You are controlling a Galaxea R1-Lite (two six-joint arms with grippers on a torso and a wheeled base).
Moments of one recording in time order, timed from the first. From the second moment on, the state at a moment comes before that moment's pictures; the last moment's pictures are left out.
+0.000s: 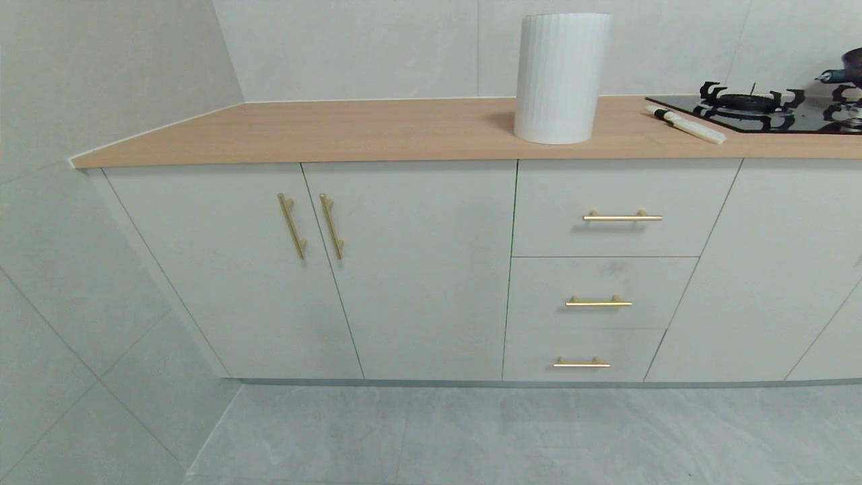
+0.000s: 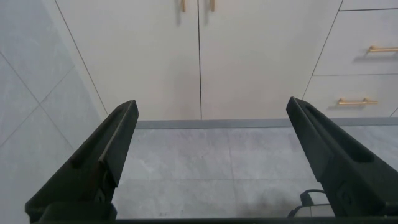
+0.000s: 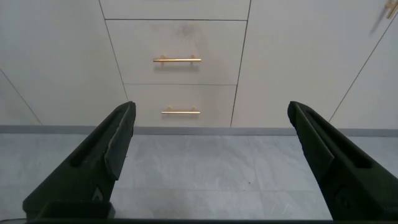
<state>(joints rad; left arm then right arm) 0.00 0.00 0.00 0.00 -0.03 0.01 0.00 0.00 0.00 0.00 -0.02 -0.01</state>
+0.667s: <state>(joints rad) 0.00 0.00 0.00 0.00 -0.03 0.01 0.00 0.00 0.00 0.00 -0.02 -0.01</state>
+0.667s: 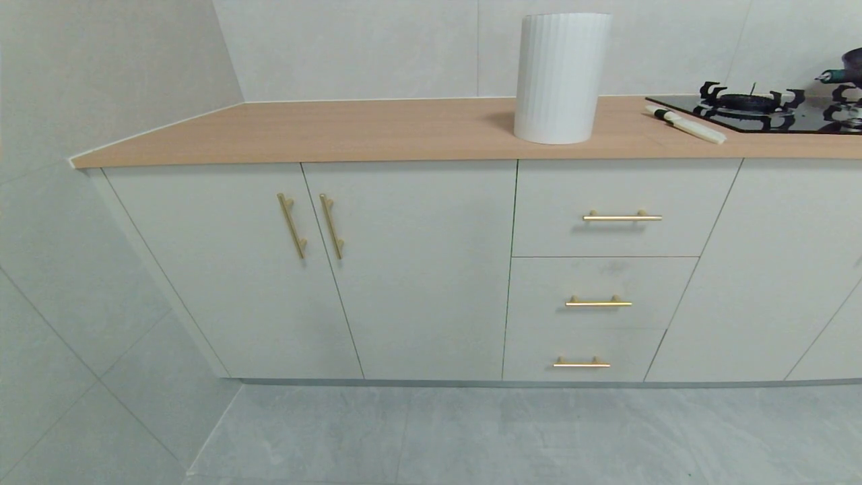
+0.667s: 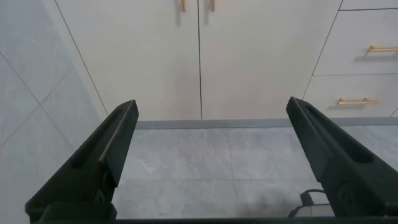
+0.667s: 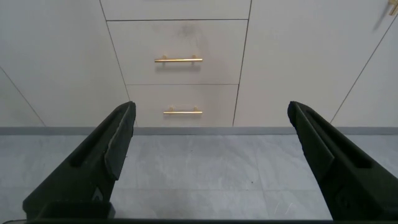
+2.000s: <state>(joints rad) 0.00 0.00 0.00 0.00 -0.03 0.01 0.00 0.00 0.00 0.00 -0.02 -0.01</state>
